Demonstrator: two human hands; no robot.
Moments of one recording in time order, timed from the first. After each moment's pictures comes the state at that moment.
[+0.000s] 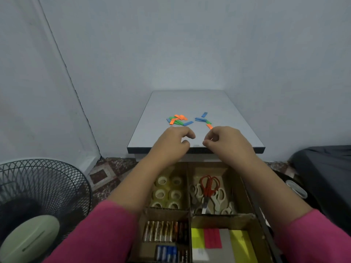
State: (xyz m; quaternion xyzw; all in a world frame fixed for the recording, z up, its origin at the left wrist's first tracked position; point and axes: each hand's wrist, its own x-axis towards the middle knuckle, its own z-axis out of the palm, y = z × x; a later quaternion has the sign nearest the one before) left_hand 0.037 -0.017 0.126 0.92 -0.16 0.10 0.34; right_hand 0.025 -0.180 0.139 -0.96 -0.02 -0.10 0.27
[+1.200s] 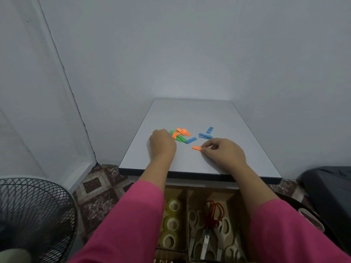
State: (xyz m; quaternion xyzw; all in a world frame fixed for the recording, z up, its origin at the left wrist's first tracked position) left_hand 0.187 -0.011 0.081 0.92 0.14 0.19 0.33; right_hand 0.147 -0.193 0.094 -0.95 -0.03 -0.08 0.29
